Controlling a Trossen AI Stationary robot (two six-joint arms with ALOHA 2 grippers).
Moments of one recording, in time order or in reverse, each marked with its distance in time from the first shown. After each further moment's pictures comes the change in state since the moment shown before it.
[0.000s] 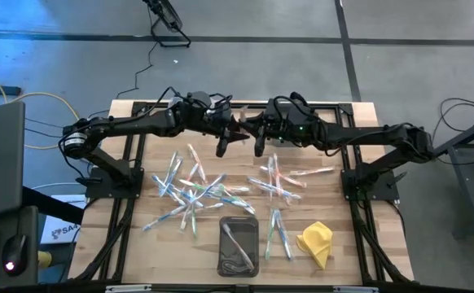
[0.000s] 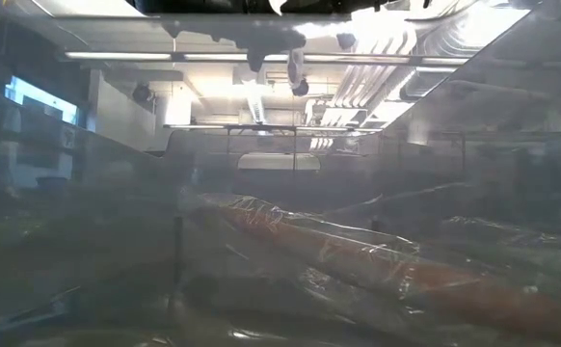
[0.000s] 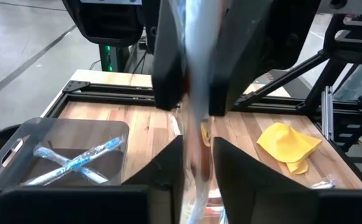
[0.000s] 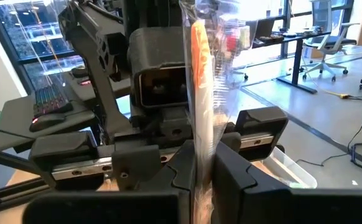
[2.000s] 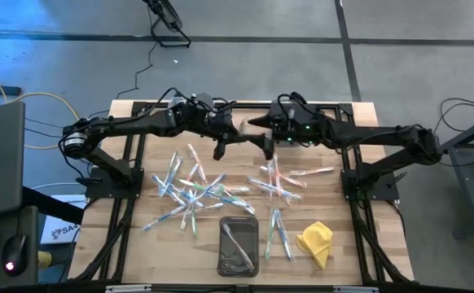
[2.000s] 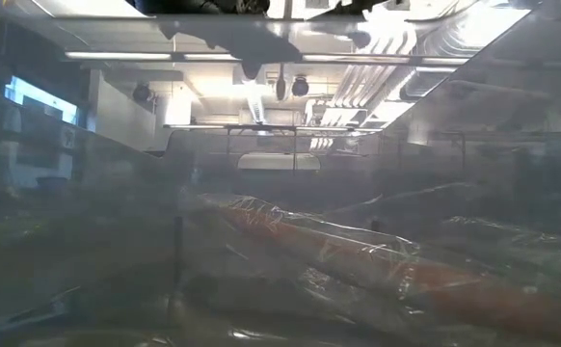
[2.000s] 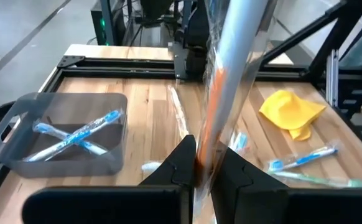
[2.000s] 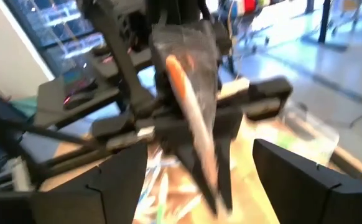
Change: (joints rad) left arm 0.000 0.000 0.000 -0.127 0.000 0.092; right arm 0.000 -0.112 0.001 -0.238 -0.102 0.124
